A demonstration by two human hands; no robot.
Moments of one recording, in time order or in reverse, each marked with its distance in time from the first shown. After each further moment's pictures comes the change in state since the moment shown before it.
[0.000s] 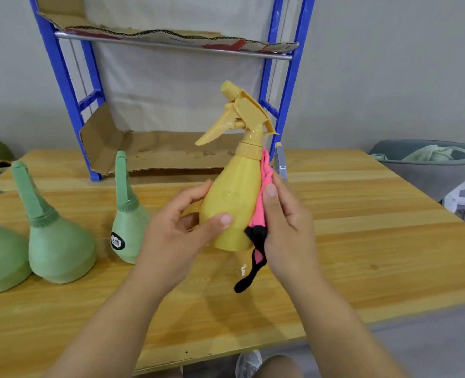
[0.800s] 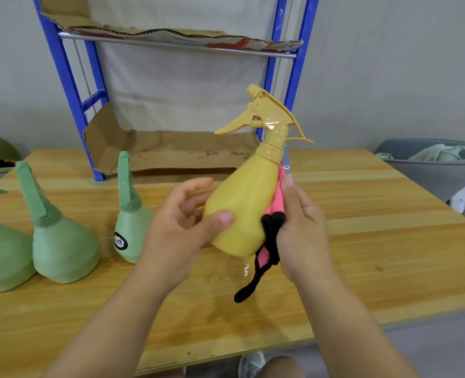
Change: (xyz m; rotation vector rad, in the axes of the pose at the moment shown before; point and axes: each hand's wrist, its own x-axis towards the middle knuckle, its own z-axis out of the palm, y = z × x) left_hand 0.005 -0.003 -0.003 -0.070 -0.041 -0.037; right_hand 0.005 -0.006 -0.005 0.112 0.039 0.179
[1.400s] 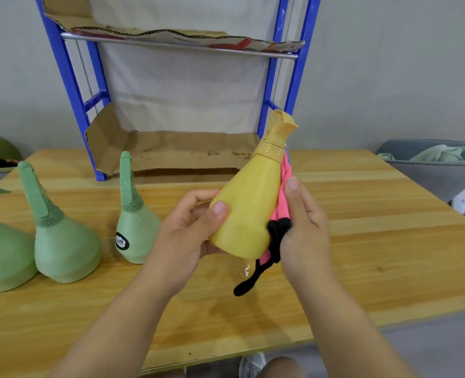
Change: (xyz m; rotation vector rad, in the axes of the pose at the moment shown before) left_hand -0.003 -0.001 0.002 -0.058 -0.057 -0.094; right_hand -0.004 0.000 -0.001 0.151 -0.011 -0.016
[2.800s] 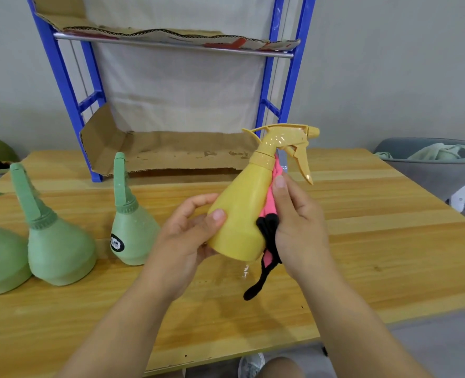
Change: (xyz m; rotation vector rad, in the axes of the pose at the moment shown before) left_hand 0.002 -0.008 0.003 -0.084 0.028 -0.074; right_hand 0.008 -0.001 -0.005 -0.248 -0.017 -0.028
